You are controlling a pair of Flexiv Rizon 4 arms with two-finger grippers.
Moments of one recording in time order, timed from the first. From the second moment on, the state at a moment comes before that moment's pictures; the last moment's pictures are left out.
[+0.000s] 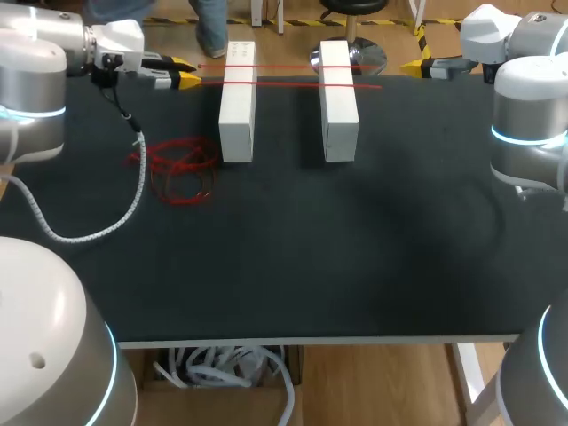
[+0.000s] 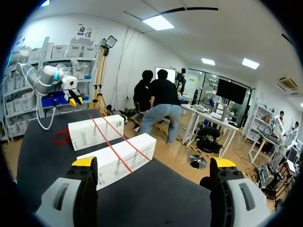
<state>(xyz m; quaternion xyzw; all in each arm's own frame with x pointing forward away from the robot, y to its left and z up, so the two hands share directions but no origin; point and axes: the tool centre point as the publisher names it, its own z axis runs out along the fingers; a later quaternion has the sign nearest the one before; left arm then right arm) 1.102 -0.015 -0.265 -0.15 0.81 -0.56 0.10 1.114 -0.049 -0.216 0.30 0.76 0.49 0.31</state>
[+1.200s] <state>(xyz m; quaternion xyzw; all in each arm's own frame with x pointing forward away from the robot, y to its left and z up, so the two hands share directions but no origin) 1.130 -0.025 -0.283 -0.14 0.81 -0.56 0.08 1.114 -0.049 -0.216 0.30 0.76 0.49 0.31</state>
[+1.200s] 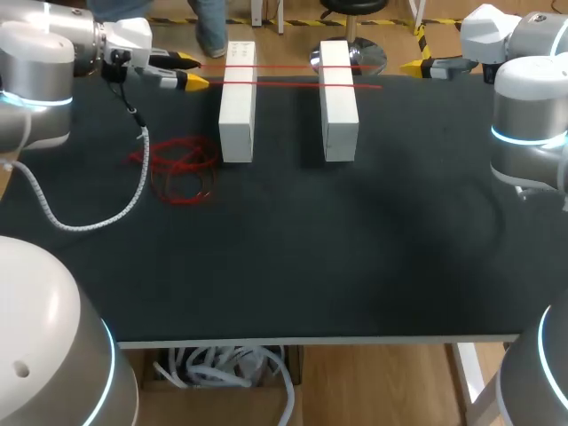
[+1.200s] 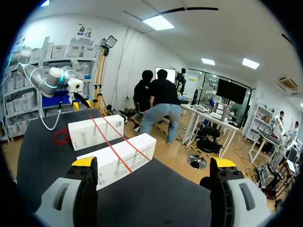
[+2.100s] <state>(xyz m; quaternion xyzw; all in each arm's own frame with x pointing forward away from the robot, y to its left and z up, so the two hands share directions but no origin) 1.155 -0.015 -0.311 -0.16 0.80 -0.57 0.08 1.114 -0.049 -0.216 0.30 0.76 0.49 0.31</state>
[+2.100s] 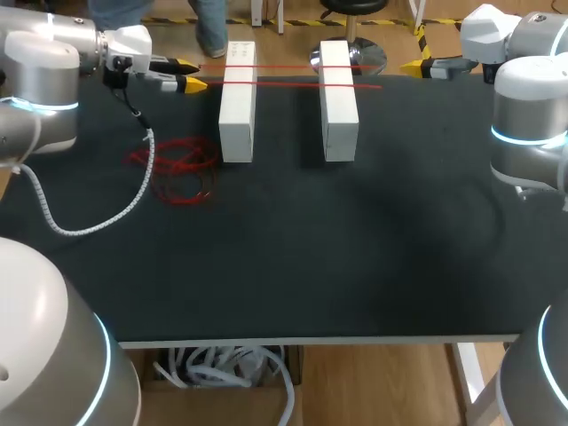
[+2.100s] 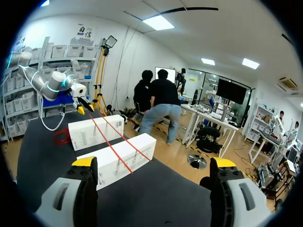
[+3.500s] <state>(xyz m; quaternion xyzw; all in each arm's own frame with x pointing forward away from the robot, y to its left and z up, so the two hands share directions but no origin) 1.153 -0.022 -0.326 -0.14 0.80 -0.58 0.07 1.114 -0.049 -0.216 0.30 0.76 0.49 0.31</state>
